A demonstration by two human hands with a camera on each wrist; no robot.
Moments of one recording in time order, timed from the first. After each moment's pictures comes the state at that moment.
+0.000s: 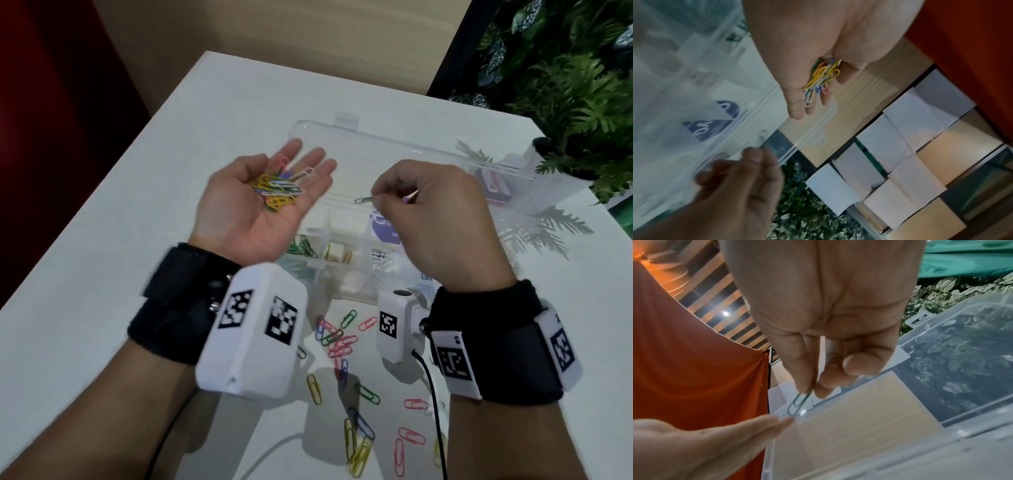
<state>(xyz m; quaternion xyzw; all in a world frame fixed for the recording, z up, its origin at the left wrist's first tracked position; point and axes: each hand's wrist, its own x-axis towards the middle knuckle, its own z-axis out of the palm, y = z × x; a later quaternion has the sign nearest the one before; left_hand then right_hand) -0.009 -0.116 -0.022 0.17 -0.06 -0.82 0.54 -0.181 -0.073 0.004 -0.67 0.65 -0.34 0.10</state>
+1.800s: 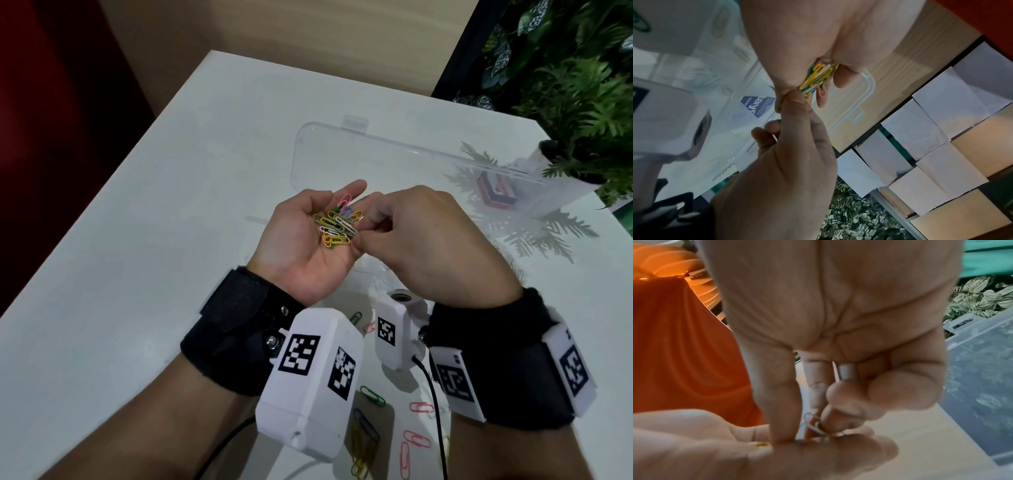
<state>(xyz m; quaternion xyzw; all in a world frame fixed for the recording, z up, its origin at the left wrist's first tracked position) -0.041 -0.089 -0.028 0.23 -0.09 -0.86 0.45 -0.158 -0.056 0.020 -0.70 0.68 -0.14 0.16</state>
